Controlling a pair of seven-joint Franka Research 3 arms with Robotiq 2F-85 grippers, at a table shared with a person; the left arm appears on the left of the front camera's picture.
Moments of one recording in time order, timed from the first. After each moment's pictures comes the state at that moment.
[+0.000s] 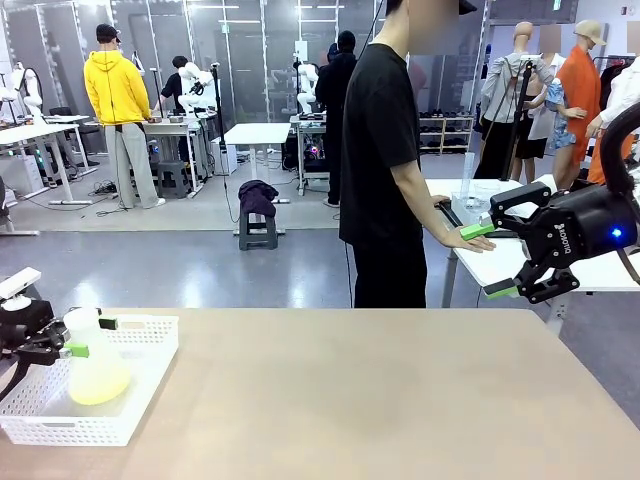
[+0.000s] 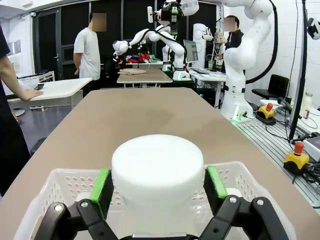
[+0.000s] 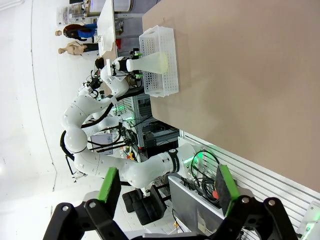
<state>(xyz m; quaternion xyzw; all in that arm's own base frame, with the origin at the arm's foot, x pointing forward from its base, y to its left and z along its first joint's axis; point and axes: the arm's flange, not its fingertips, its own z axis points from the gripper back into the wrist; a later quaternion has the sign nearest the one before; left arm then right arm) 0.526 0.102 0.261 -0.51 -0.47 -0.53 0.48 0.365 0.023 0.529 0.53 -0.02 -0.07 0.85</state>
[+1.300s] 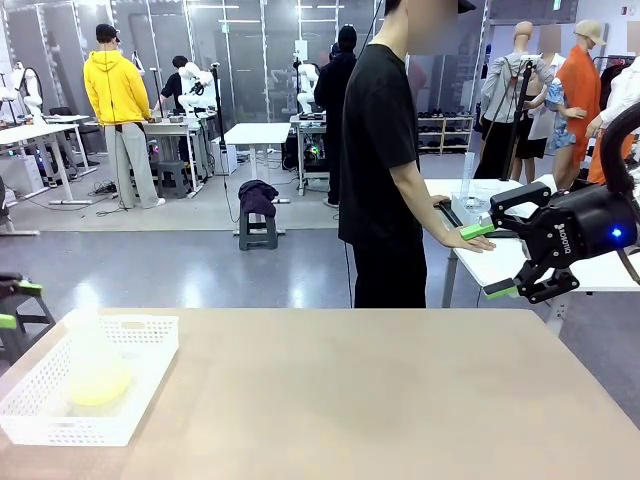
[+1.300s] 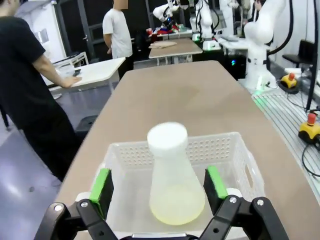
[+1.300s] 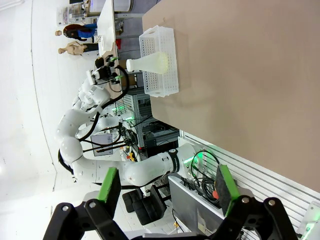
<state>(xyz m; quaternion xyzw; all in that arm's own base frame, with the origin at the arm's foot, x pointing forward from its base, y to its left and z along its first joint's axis) 0.498 0.218 0.371 -0.37 -0.50 -0.58 0.52 0.365 0.023 0.529 0.52 -0.02 -0.07 0.85</state>
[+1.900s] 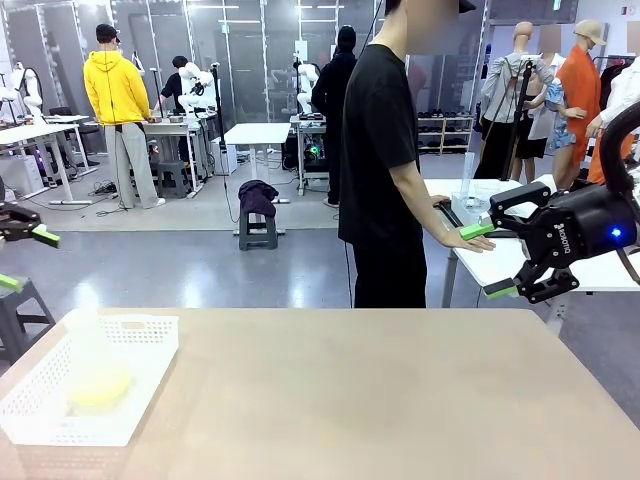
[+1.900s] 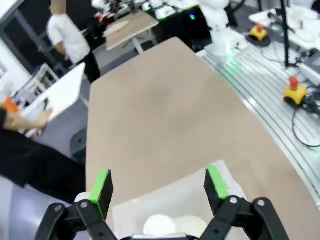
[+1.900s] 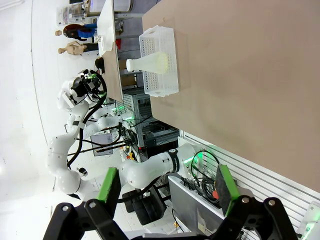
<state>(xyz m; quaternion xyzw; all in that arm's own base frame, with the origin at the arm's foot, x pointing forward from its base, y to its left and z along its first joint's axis) 0.454 0.098 0.504 -0.29 -0.45 -0.74 0.41 0.365 0.024 0.529 0.52 -0.02 -0.07 0.85</state>
